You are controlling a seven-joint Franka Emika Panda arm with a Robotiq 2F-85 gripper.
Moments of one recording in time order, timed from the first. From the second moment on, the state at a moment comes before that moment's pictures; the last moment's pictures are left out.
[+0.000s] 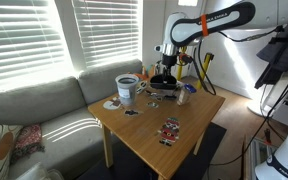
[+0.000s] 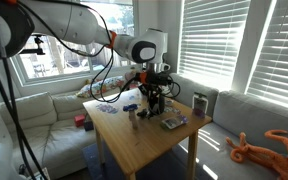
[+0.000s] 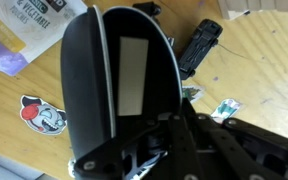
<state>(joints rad) -0.04 0.11 -0.05 -1.84 0.13 1.97 -0.68</state>
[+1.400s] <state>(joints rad) 0.01 0.00 0.02 -1.72 0.07 1.91 -0.74</state>
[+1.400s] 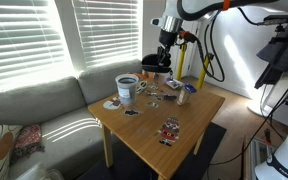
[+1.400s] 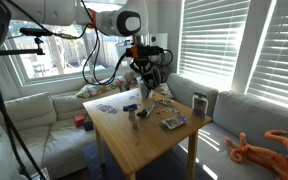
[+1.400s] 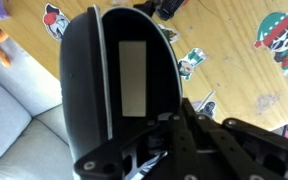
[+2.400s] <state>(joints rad) 0.13 0.30 0.15 -1.35 -0.16 1.90 -1.06</state>
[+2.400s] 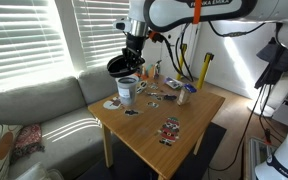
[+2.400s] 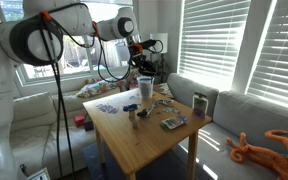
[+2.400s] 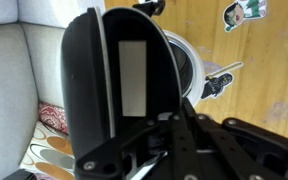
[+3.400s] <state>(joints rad) 0.17 0.33 0.15 -1.32 -0.28 1.87 -0.98</state>
